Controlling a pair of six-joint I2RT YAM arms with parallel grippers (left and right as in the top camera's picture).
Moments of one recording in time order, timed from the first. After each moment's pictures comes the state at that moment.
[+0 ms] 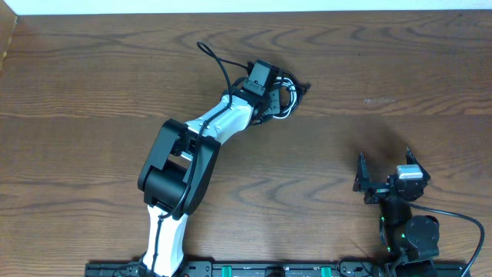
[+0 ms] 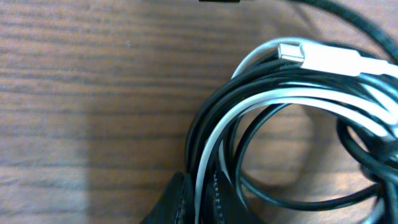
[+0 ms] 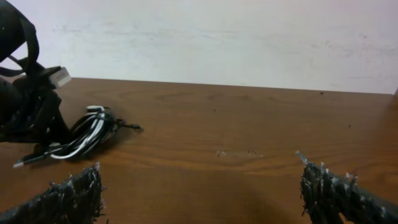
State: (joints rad) left arm -0.50 2.14 1.41 -0.29 0.00 -0.49; right arm 0.18 0.01 0.01 -0.06 0.12 -0.01
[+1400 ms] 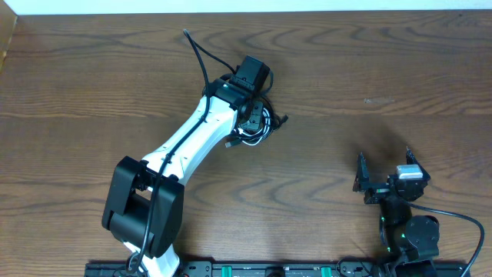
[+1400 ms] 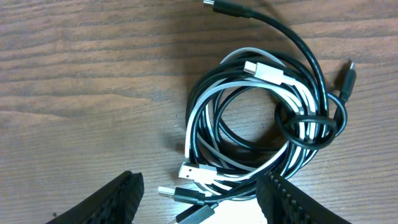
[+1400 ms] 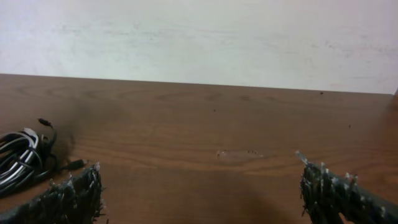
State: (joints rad) left arm -0.50 1.85 1.41 -0.82 -0.14 -0.28; right arm 0.18 0.01 0.01 -0.06 0.12 -0.01
